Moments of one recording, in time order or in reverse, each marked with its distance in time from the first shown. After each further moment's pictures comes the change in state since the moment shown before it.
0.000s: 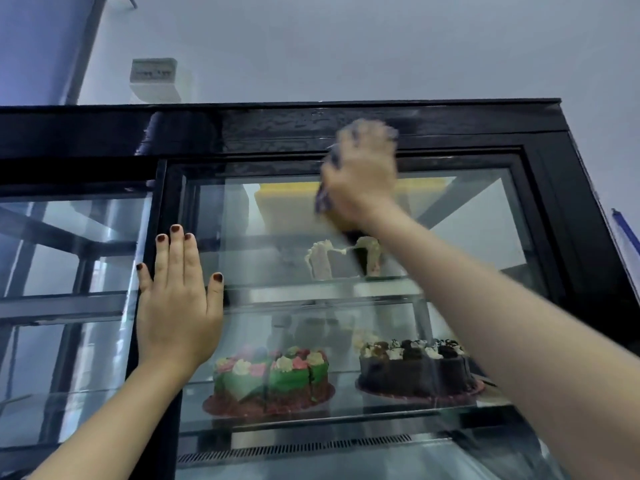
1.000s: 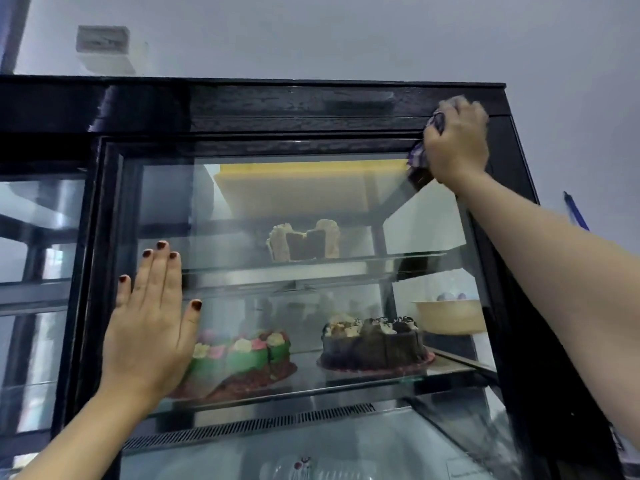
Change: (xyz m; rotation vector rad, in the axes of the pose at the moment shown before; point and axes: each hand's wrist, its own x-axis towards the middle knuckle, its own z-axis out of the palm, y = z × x) left_hand -0.042 0.021 0.007 -0.011 -0.028 0.209; right_hand 0.005 0.194 -0.029 0.102 0.039 0.310
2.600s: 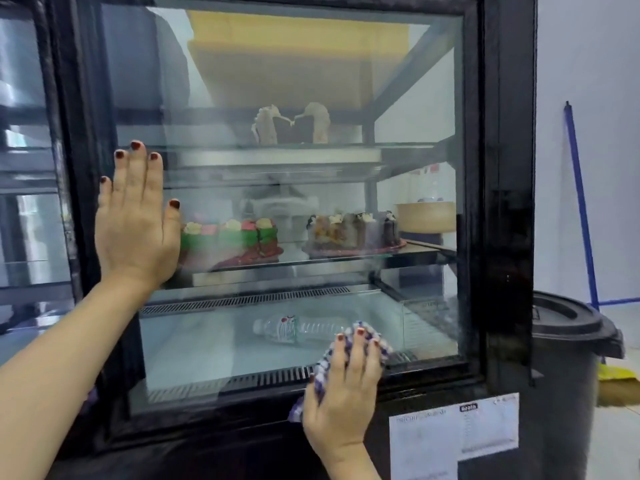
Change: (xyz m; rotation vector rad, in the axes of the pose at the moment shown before) left_hand -0.044 -0.002 0.001 -0.117 -0.021 -0.073; right_hand -0.514 -0.060 -0.029 -0.068 -0.293 -0.010
